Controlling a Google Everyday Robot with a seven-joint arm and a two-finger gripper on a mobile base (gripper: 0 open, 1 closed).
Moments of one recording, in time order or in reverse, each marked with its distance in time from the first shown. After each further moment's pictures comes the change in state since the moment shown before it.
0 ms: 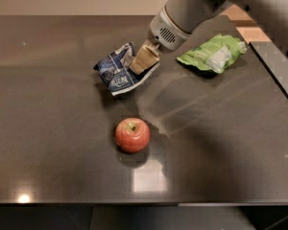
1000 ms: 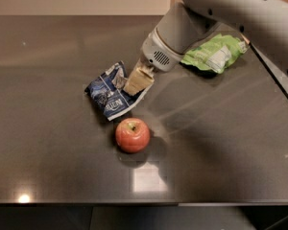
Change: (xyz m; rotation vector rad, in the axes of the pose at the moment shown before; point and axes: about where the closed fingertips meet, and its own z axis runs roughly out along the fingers) arm 0.017 0.047 0.025 -0.078 0.025 -0.084
